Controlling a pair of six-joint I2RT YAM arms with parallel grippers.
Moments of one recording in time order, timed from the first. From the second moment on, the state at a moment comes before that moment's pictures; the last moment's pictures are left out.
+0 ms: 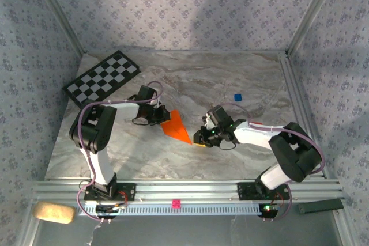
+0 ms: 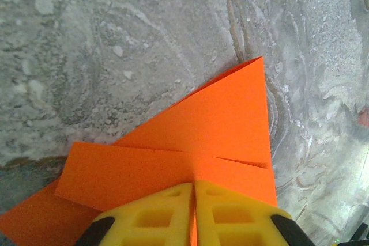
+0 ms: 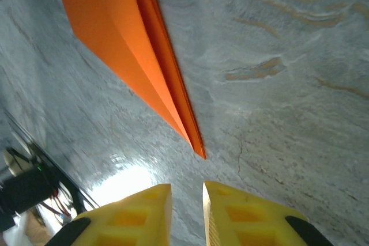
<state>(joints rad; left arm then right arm) -0.41 1.84 0.94 -0.19 0.53 -0.63 0.66 1.50 0.64 -0.14 -0.52 0.85</state>
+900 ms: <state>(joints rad) -0.39 1.83 0.94 -0.20 0.53 -0.65 0.70 1.60 0.64 0.00 -0.49 1.08</state>
